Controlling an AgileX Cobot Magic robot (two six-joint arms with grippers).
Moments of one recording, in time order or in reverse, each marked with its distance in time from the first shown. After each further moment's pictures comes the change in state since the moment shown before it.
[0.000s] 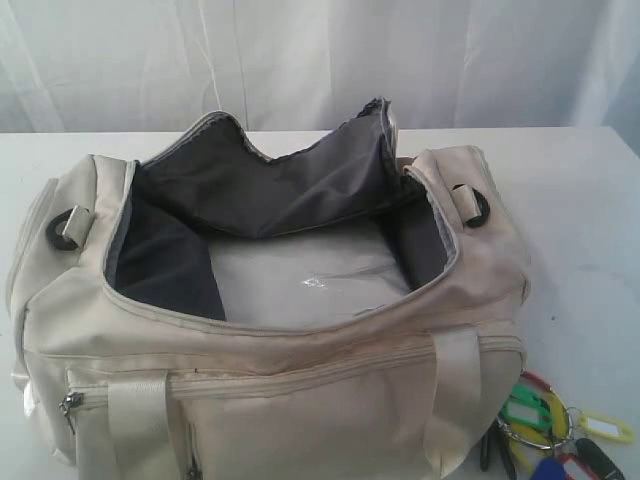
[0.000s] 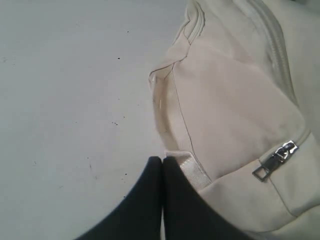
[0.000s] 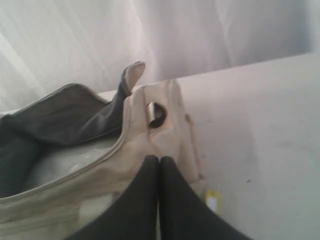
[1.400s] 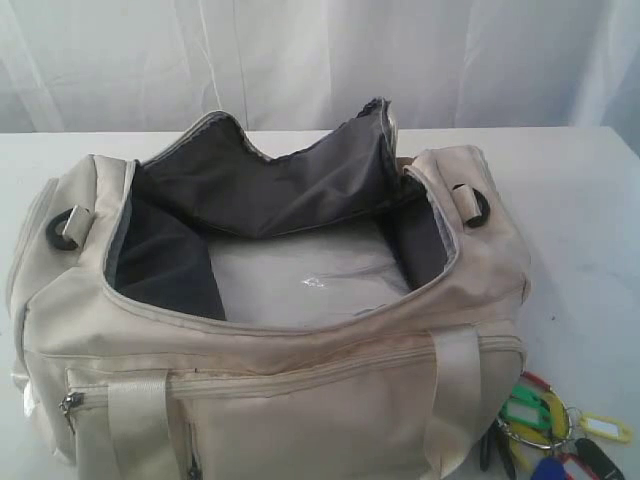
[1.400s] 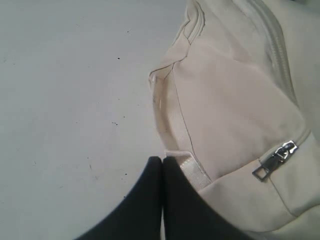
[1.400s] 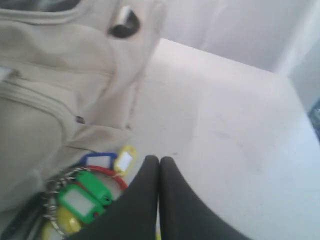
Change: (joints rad) left arm 0.000 0.000 0.000 0.000 0.000 0.000; right arm -0.413 -0.021 0.454 0.362 -0.416 -0.928
